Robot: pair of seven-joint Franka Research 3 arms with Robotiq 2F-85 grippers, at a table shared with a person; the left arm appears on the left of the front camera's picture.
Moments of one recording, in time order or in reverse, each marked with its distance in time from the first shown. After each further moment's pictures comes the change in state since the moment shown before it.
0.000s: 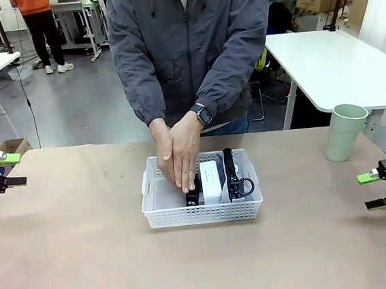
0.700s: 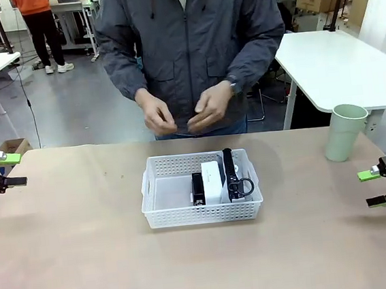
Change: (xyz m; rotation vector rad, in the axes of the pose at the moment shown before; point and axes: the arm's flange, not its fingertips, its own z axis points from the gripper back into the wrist) left arm 0.000 0.000 0.000 0.000 0.000 0.000; right arm 0.000 0.002 0.005 -0.007 -0.013 0.002
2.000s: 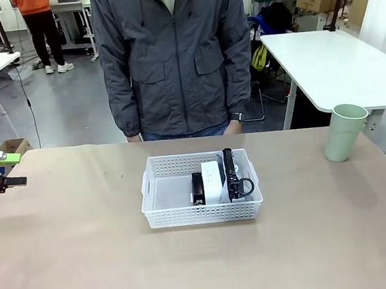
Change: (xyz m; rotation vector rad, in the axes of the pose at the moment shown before) left arm 0.000 0.000 0.000 0.000 0.000 0.000; right arm 0.062 -0.053 0.114 0.033 -0.609 0.376
